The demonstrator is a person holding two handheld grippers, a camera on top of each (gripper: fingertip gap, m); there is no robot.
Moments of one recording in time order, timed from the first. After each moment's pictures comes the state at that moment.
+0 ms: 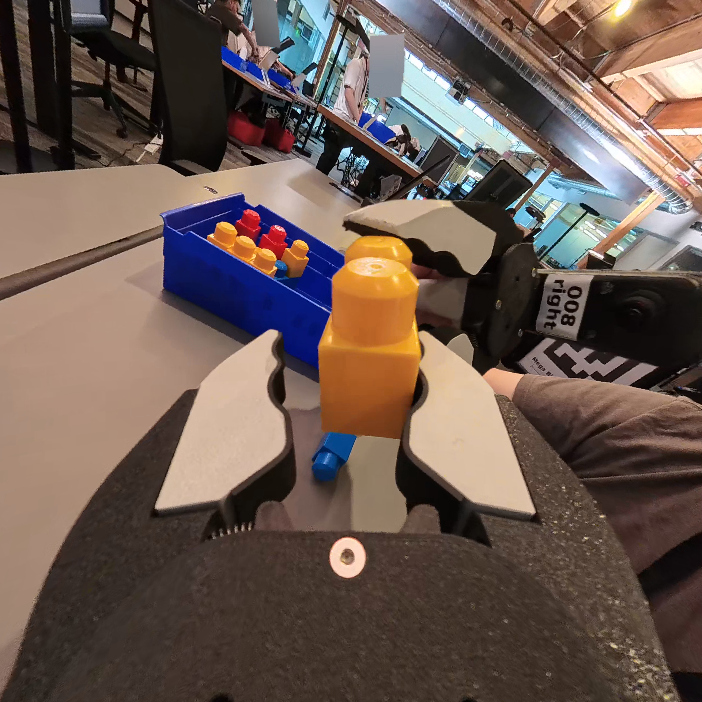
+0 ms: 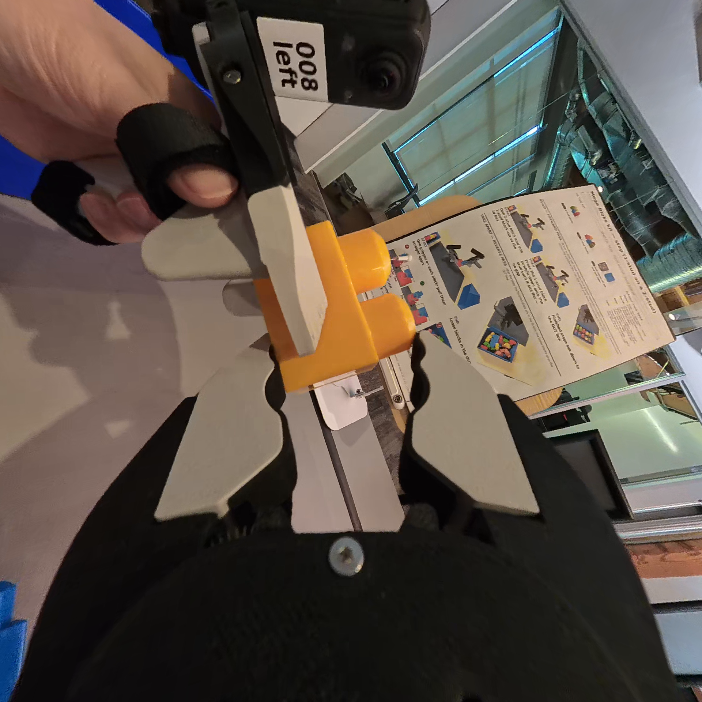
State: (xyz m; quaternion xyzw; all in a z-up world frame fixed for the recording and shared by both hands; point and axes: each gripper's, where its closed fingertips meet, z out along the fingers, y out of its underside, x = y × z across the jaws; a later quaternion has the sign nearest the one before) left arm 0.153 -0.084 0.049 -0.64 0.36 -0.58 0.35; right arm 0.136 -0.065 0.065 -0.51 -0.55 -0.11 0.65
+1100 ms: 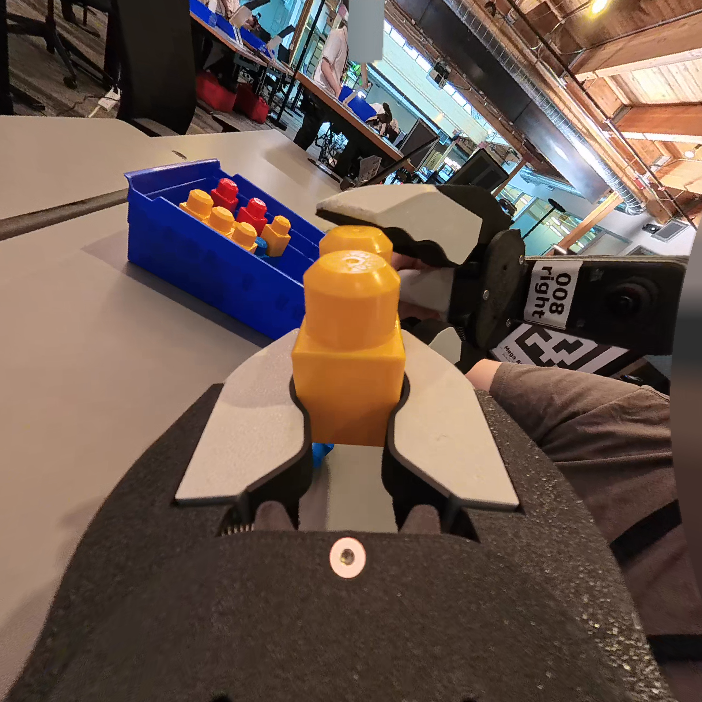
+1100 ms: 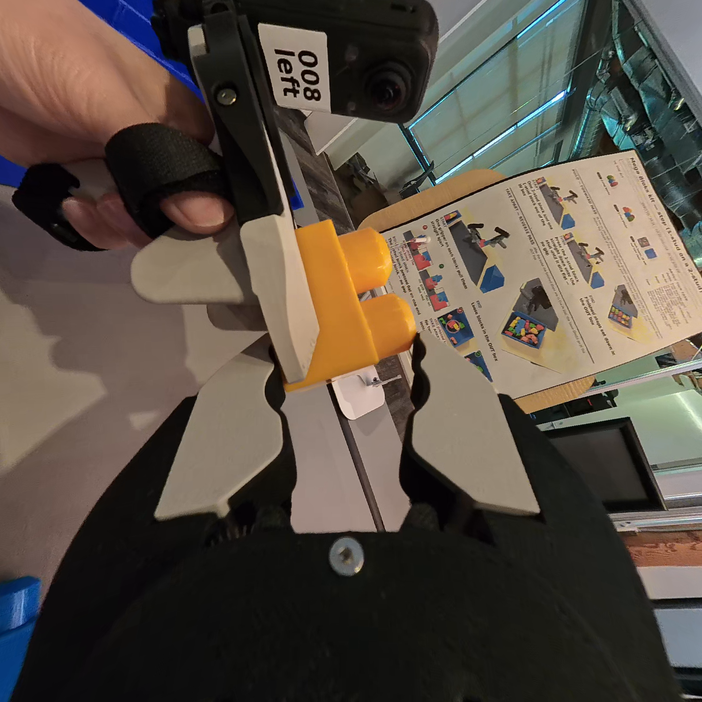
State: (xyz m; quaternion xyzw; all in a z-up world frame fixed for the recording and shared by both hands) left arm 0.158 -0.088 0.035 -0.64 0.37 -0.60 0.30; right arm 0.135 -0.057 0.050 -0.54 -0.55 -0.09 0.63
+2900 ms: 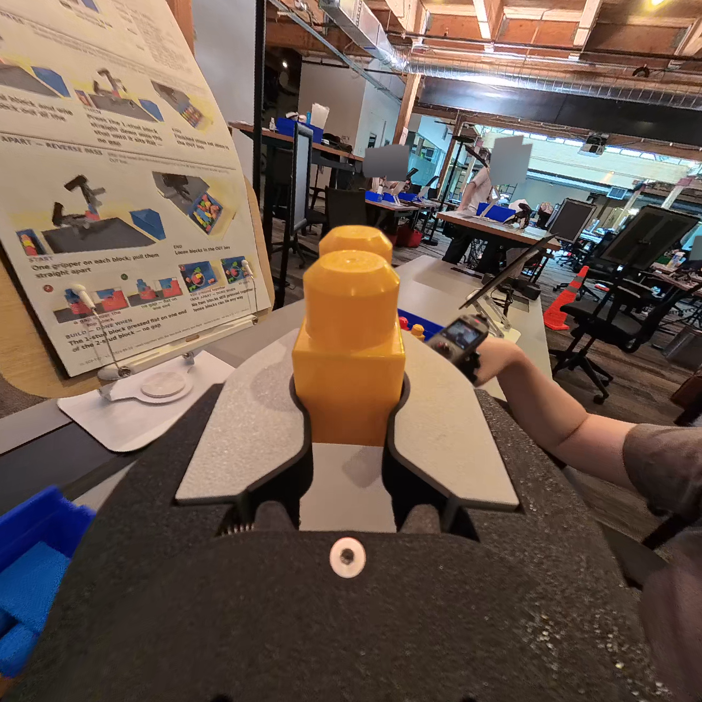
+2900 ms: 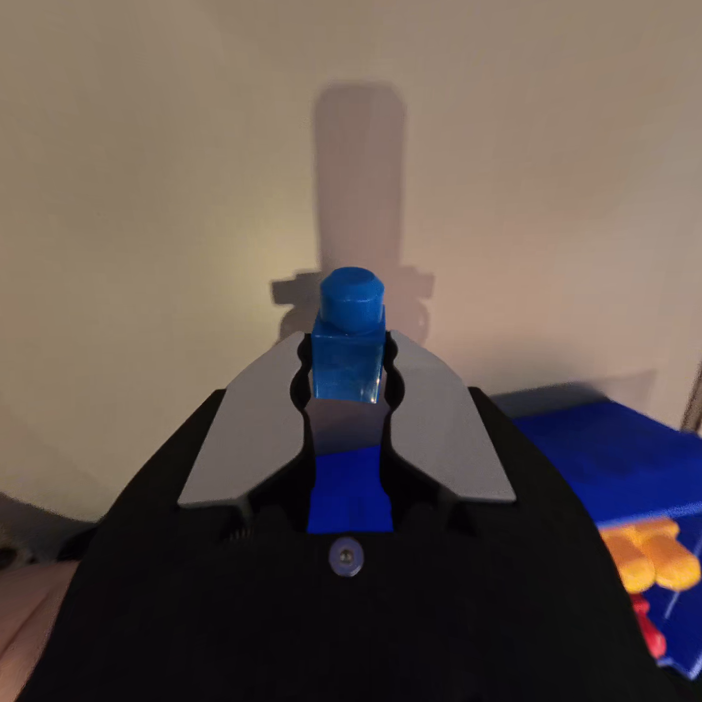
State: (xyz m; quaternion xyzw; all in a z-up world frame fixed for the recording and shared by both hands) left arm -0.005 -0.046 0.148 -0.63 0.31 -0.44 0.56; right arm 0.242 -0.084 -0.111 -0.78 -0.61 0.02 0.12
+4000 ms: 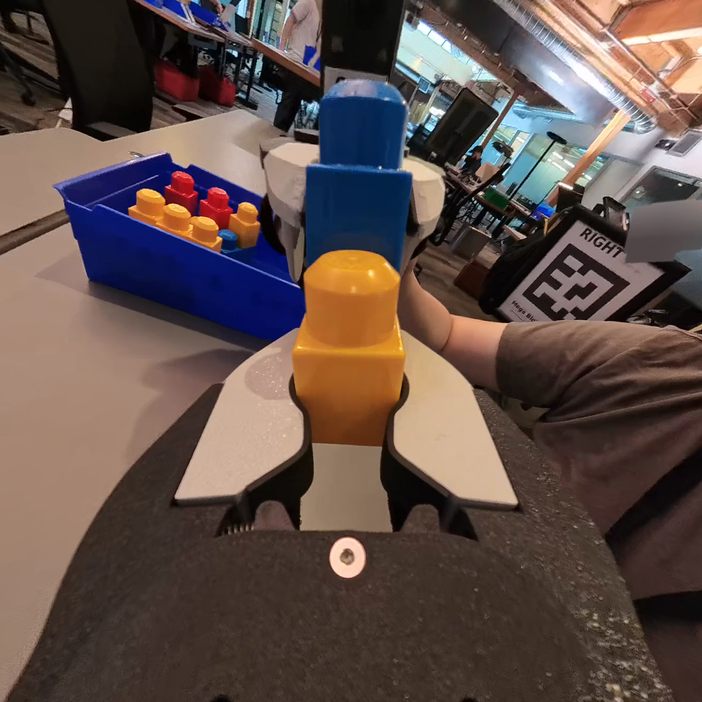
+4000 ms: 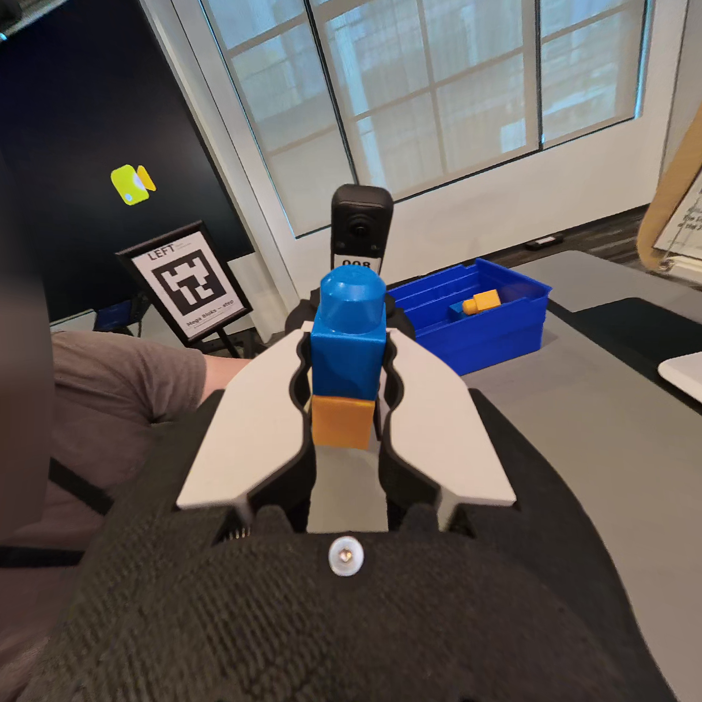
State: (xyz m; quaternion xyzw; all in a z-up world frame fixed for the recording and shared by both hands) left arm 0.176 -0.119 0.032 -0.61 0.44 -0.58 0.32; right arm 0.157 -0.093 0.084 -0.56 -0.38 0.58 0.45
